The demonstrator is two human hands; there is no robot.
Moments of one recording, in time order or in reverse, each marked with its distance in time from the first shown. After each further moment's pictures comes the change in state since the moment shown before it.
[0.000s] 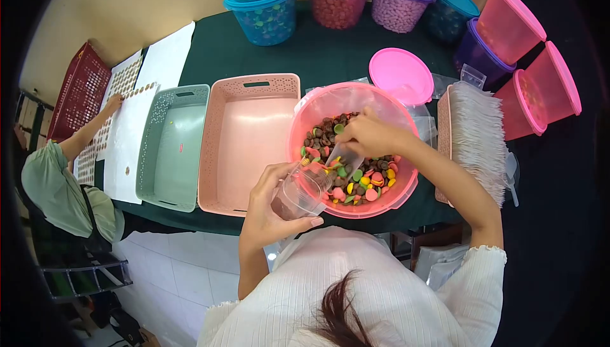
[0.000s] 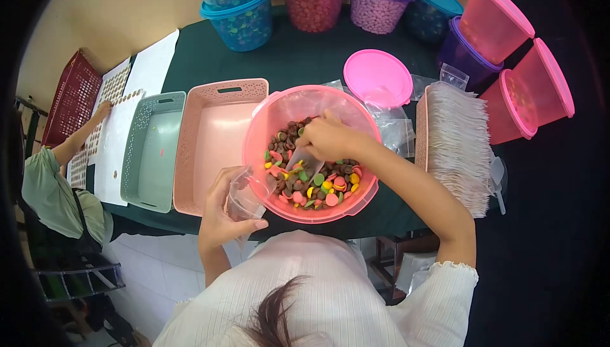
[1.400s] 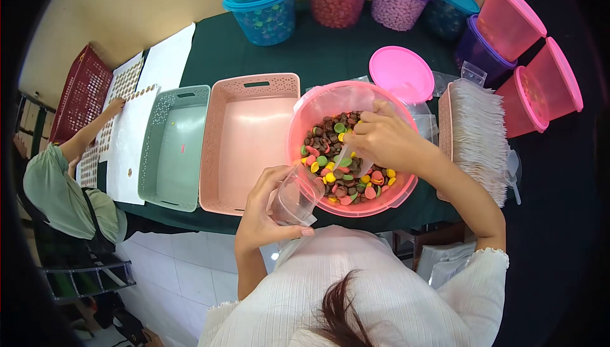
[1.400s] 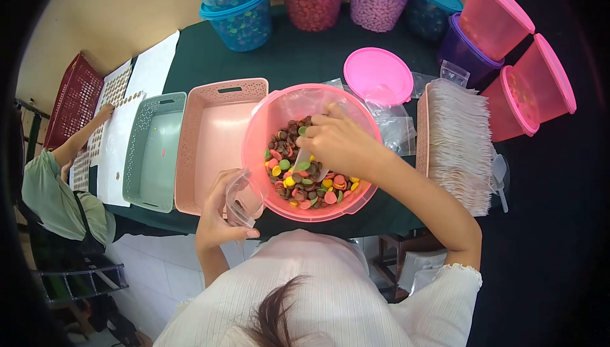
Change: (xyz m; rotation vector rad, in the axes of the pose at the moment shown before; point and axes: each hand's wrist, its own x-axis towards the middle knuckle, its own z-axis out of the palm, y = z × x) left_hand -0.007 -0.009 -0.008 0.002 -0.042 0.021; right_hand -0.036 -0.037 -0.030 -0.284 0.253 -0.151
